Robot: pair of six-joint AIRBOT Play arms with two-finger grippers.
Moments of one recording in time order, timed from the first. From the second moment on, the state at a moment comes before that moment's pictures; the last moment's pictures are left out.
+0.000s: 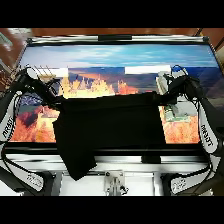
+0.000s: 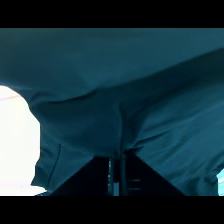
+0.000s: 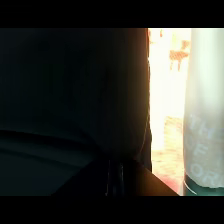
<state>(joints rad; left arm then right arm) 0.07 -1.82 1.59 1.24 -1.61 -1.34 -0.05 -1.70 1.38 1.82 -1.15 -1.71</state>
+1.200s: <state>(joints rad) 0.23 -1.08 0.65 1.23 -1.50 -1.43 -0.44 -1.37 1.21 1.87 -1.42 -1.78</state>
